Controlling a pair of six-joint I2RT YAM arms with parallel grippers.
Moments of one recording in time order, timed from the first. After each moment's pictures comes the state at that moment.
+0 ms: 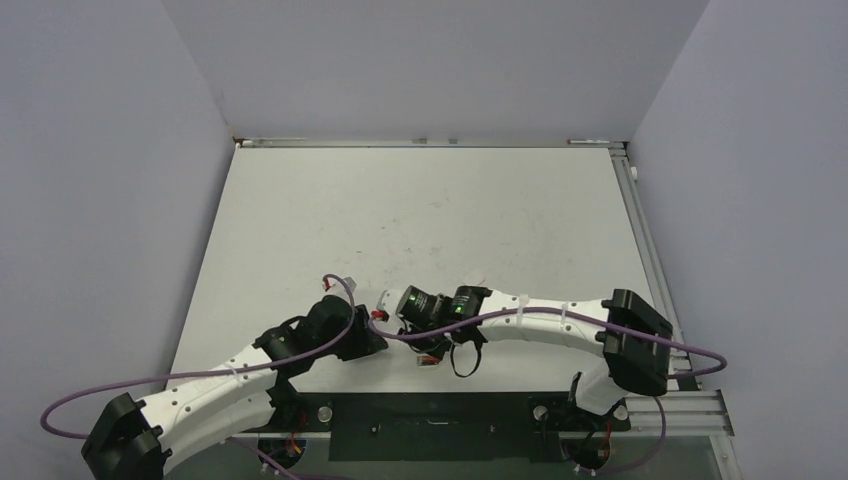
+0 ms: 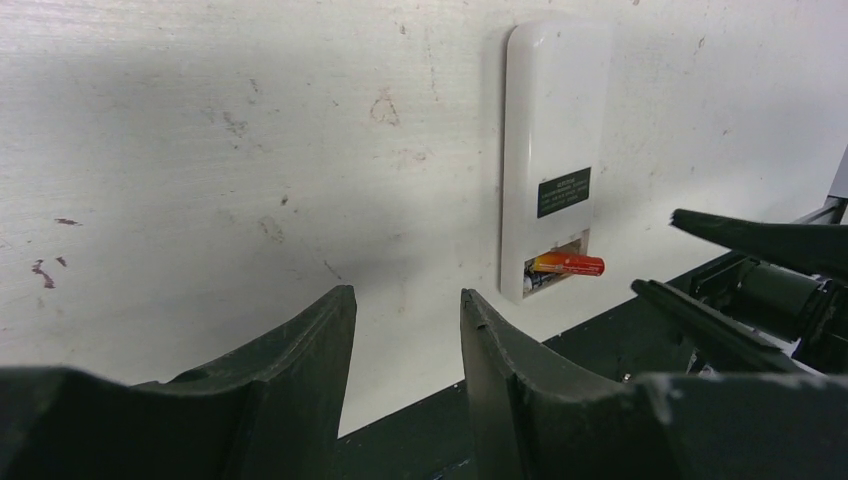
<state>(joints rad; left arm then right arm) -0.81 0.77 0.31 -0.35 0.00 -0.99 1.21 1.60 1.09 -0.69 0.06 -0.06</state>
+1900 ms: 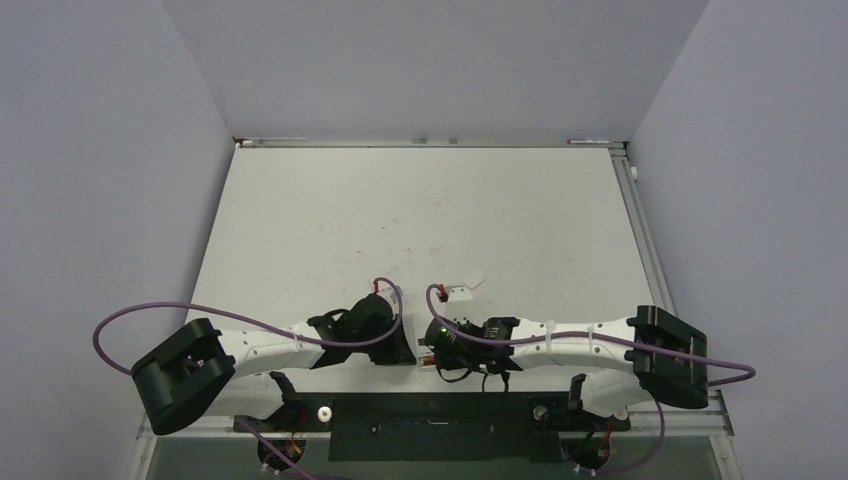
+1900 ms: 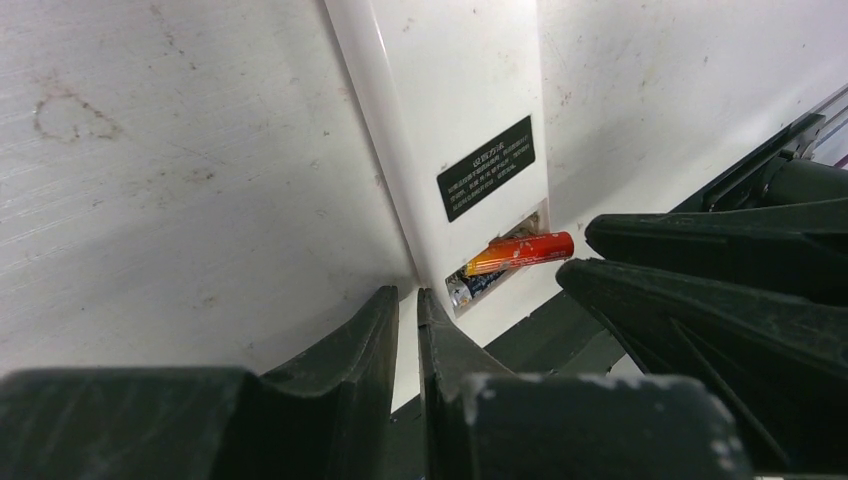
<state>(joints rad) -0.96 1.26 0.39 0.00 0.16 -0.99 1.28 1.37 0.74 -0.44 0.32 1.02</state>
